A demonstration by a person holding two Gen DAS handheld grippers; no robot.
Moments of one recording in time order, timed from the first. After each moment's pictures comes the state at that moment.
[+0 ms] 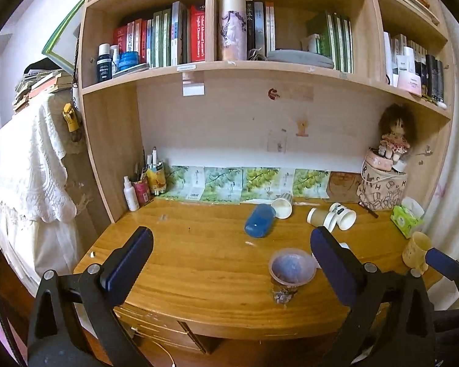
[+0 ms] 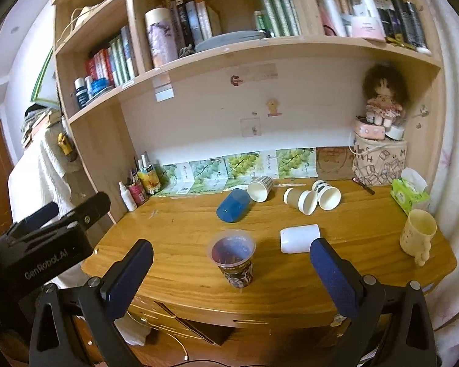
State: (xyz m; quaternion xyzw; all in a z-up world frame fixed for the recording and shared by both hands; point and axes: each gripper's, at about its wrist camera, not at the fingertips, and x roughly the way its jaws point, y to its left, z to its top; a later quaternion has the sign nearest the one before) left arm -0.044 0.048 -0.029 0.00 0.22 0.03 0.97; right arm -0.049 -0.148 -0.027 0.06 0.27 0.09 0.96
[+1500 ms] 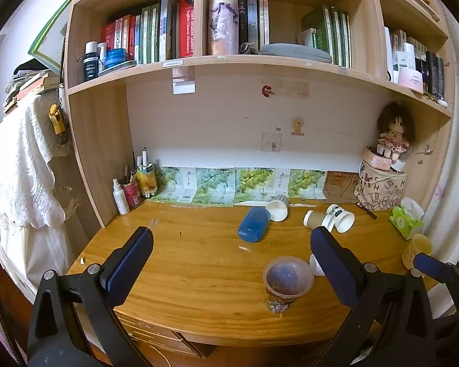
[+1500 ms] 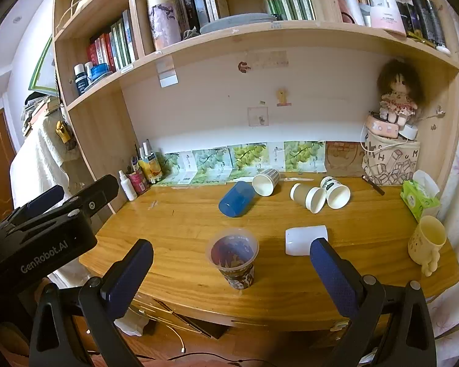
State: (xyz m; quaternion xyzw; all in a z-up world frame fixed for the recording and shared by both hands) left arm -0.016 0.040 -0.034 0.00 0.23 0.02 0.97; right arm -0.016 -0.145 -0.036 0.06 0.30 0.10 0.95
